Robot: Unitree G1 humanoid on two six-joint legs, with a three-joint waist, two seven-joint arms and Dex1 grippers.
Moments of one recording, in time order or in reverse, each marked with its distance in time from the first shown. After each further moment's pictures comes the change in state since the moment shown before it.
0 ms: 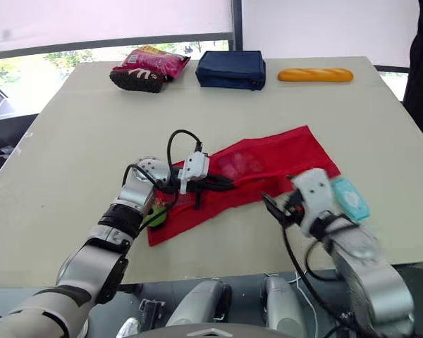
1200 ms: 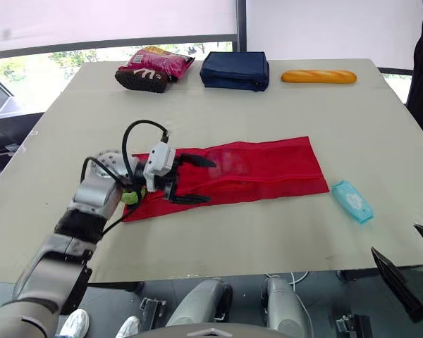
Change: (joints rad) left arm 0.161 0.191 0.012 -0.465 -0.236 0.296 0.081; right arm 0.766 0.022 -0.795 0.040 0.473 -0.553 0.364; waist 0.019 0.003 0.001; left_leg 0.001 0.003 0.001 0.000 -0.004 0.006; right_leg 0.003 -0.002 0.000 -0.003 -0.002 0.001
